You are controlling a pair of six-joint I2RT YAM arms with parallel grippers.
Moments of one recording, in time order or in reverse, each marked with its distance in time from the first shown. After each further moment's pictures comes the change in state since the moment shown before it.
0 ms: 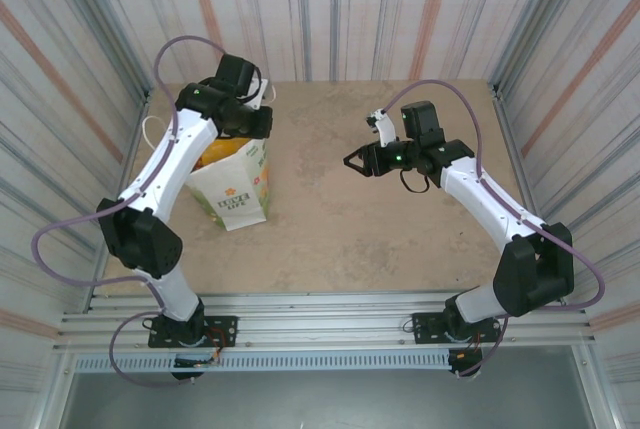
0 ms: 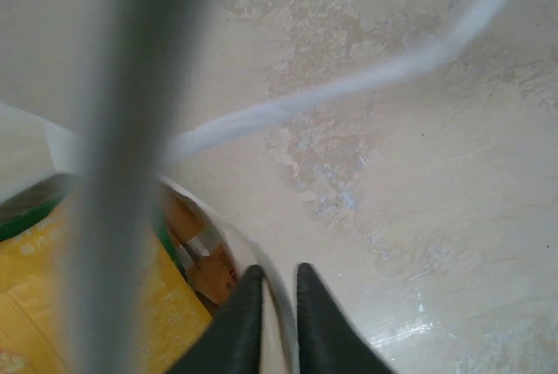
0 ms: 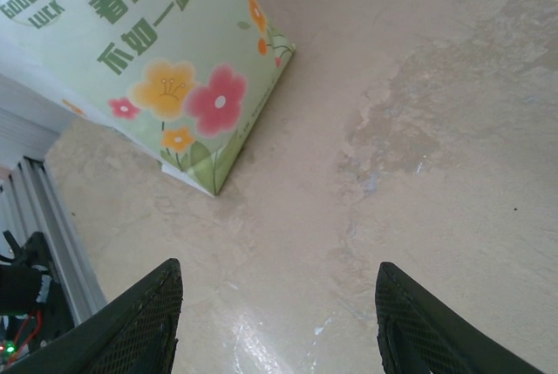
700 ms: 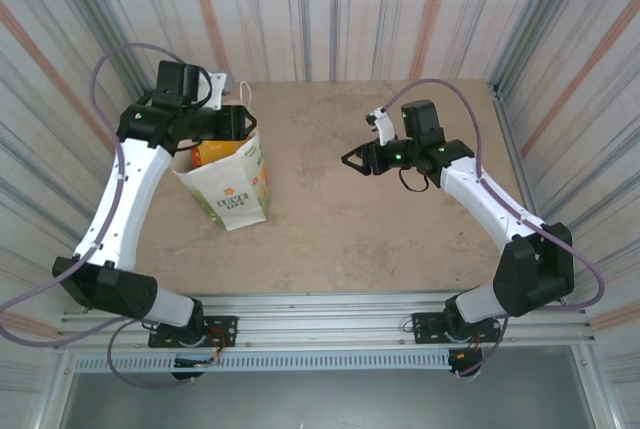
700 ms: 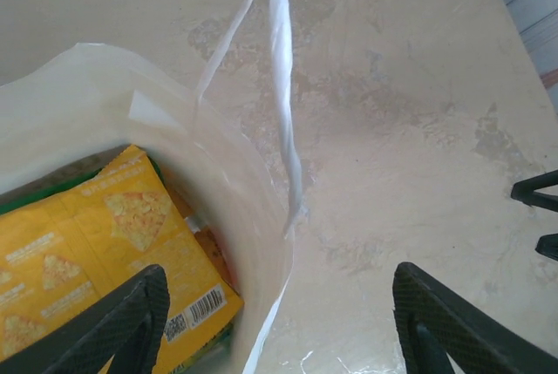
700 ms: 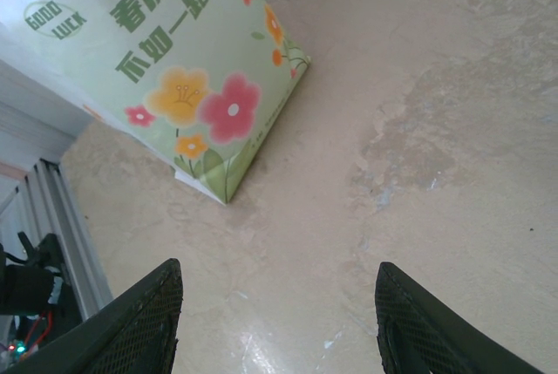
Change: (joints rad) left arm 0.140 -0.279 -0.151 0.055 0.187 0.006; right arm 0.000 0.000 0.000 0.034 -0.030 0.005
